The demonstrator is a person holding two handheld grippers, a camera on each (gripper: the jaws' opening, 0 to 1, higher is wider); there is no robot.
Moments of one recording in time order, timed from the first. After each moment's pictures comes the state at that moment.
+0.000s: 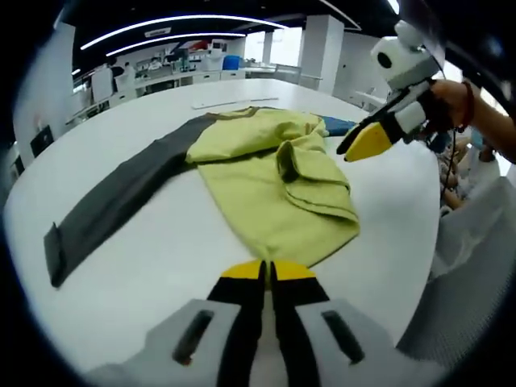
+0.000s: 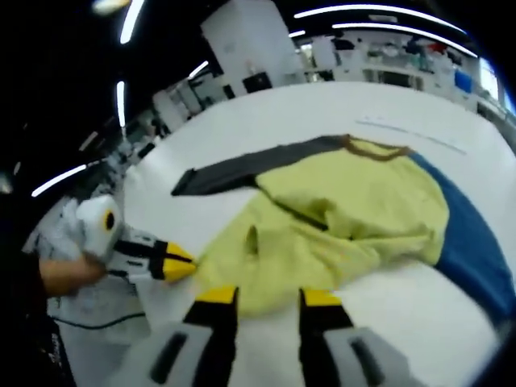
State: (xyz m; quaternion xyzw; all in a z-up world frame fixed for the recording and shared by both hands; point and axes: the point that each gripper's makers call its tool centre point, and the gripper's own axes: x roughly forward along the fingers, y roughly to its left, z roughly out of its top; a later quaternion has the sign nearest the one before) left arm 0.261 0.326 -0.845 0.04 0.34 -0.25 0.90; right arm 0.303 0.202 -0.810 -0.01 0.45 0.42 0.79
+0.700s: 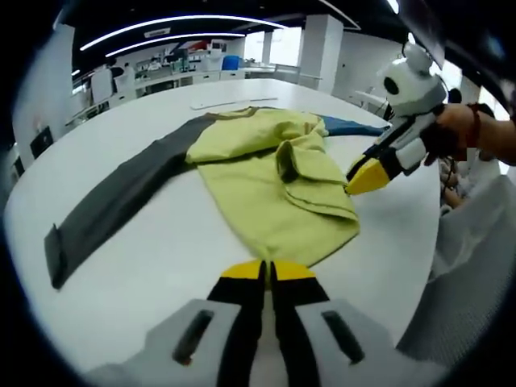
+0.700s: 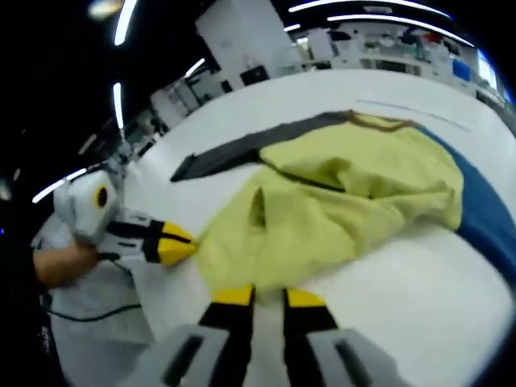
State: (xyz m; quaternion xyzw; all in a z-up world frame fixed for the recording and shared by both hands) left arm 0.261 0.324 -0.844 0.05 0.34 -0.25 0.90; right arm 0.288 0.210 -0.839 0.00 0.46 0.41 0.79
